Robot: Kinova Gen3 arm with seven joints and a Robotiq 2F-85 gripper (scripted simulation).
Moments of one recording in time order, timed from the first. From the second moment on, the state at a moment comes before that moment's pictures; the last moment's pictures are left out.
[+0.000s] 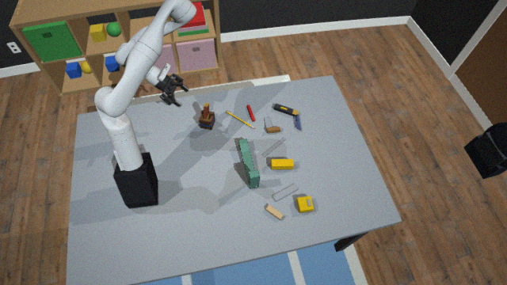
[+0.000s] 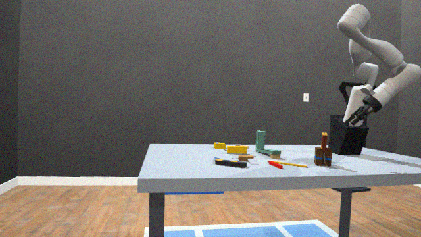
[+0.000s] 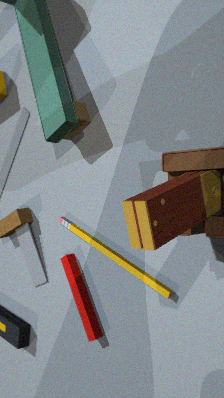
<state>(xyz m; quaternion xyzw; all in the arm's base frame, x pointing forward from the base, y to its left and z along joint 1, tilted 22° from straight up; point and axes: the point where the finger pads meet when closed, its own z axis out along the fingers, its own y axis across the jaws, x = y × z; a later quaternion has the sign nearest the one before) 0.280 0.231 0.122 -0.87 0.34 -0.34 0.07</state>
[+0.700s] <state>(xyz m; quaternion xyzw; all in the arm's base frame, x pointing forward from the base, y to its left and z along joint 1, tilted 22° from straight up) 0.280 0.229 0.121 -0.87 0.35 -0.34 0.06</state>
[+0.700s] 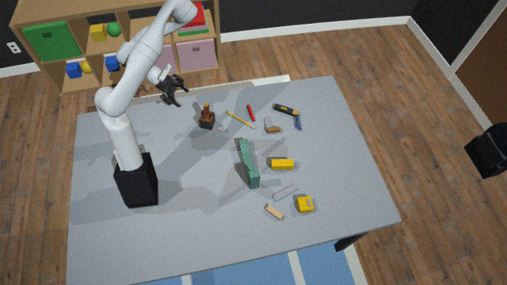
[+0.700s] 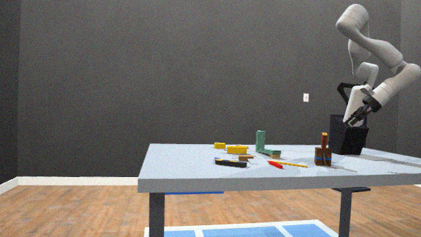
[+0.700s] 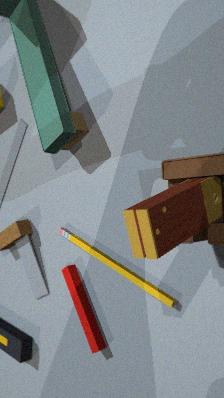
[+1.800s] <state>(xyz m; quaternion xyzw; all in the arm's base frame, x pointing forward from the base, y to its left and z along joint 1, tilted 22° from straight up) 0.377 0.208 0.147 -0.51 0.86 0.06 0.00</state>
